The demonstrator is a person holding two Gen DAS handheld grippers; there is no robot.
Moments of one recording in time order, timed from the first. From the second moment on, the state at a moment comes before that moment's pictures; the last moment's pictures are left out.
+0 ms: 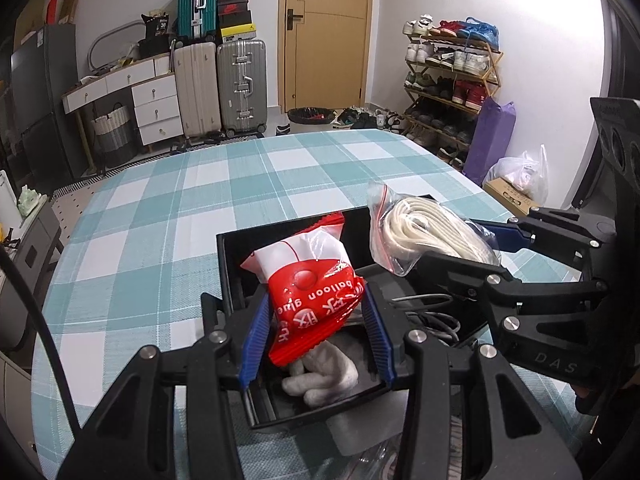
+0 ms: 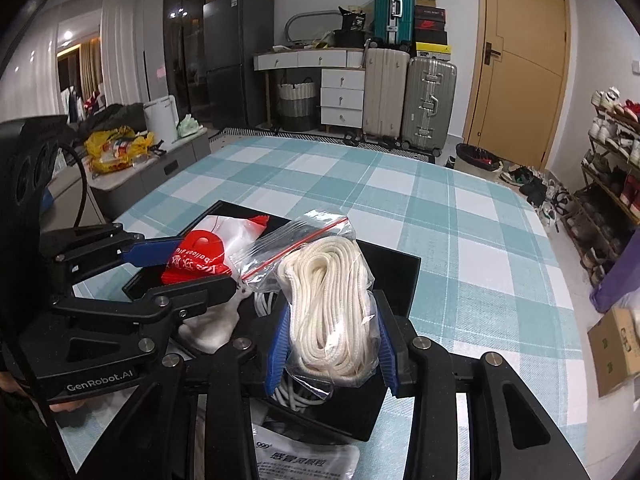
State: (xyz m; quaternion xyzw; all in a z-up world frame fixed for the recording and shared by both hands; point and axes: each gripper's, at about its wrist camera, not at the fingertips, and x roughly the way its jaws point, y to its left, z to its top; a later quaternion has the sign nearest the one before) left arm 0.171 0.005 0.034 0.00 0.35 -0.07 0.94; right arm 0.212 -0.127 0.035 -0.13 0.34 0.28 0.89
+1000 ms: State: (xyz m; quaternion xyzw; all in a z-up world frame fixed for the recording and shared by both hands) left arm 0.093 0.022 0.059 -0.02 0.29 -0.06 0.96; right arm 0.153 -0.213 0.043 -0.03 0.34 0.28 0.90
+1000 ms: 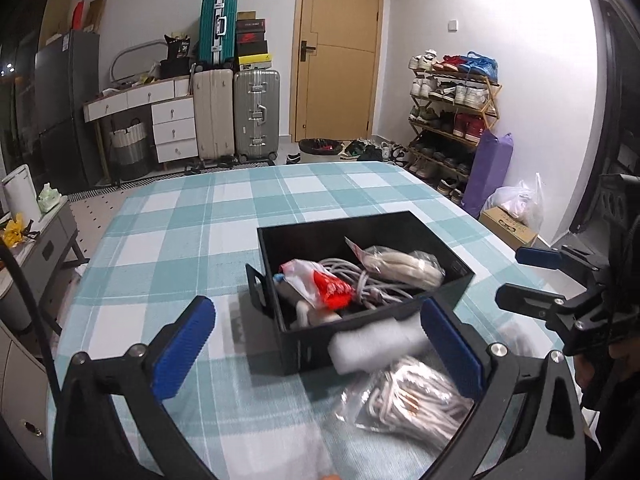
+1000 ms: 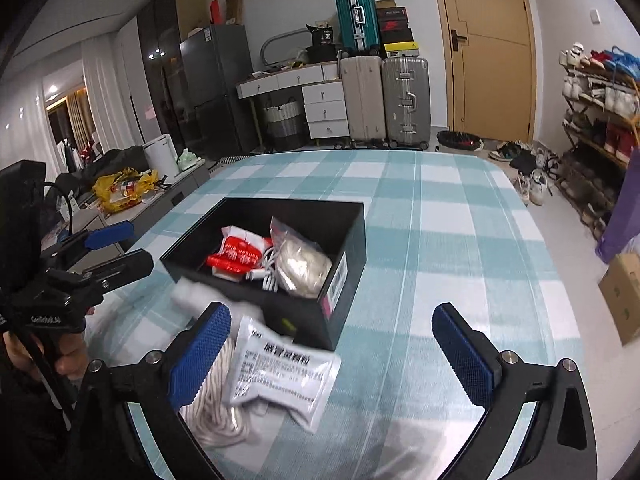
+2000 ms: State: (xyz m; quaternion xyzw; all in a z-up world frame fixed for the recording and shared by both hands) left arm 0.079 -0.002 0.021 0.01 0.33 -0.08 0.94; right arm 0.163 -0.190 -0.011 -0.02 0.44 0.28 0.86
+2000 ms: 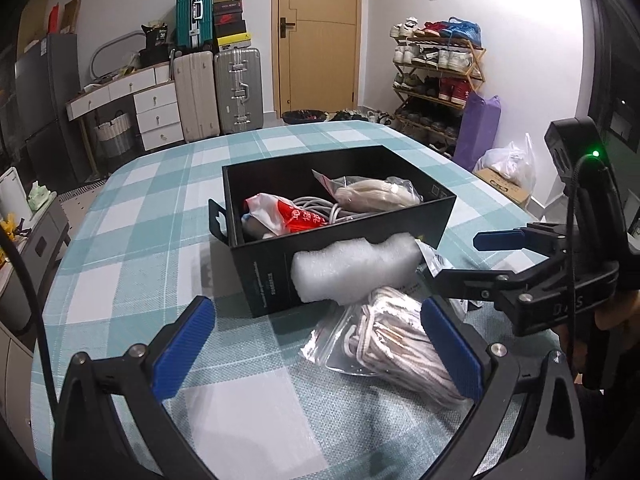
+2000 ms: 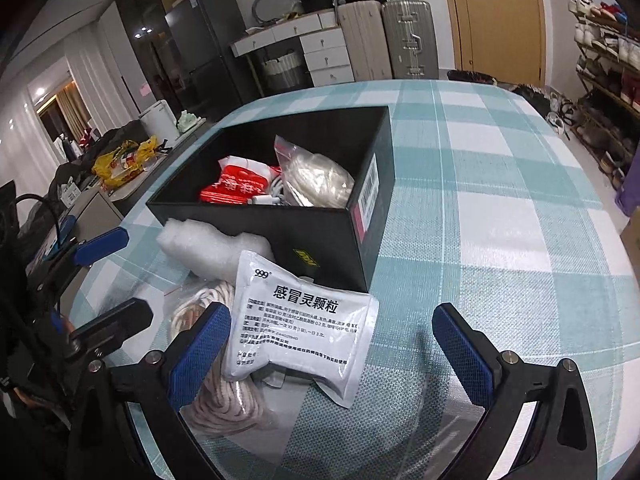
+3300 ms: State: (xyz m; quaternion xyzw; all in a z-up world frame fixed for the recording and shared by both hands) left arm 0.078 -0.009 0.016 0.02 0.34 -0.08 0.94; right arm 0.161 -0.193 -0.028 -0.12 0.45 0.22 0.86
